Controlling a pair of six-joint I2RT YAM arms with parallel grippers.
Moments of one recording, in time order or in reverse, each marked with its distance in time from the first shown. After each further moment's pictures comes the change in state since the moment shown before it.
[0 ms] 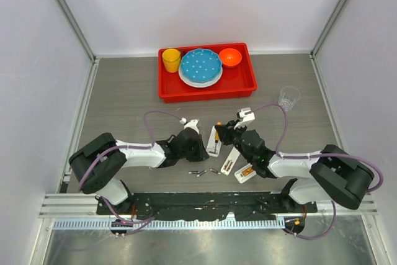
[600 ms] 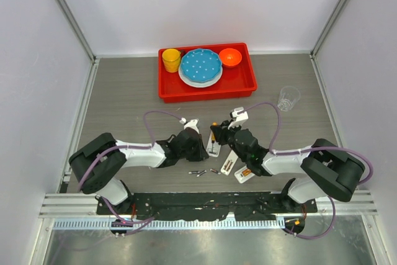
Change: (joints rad) left arm 0.000 -0.003 0.002 -0.012 -0.014 -0.007; right arm 0.046 0.109 0.060 0.026 0.040 -0.023
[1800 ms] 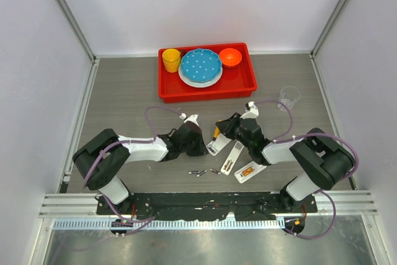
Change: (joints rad) left arm 0.055 0.051 0.075 -0.058 0.032 0.011; right arm -0.232 0.126 0.041 -0.074 -0.235 0.460
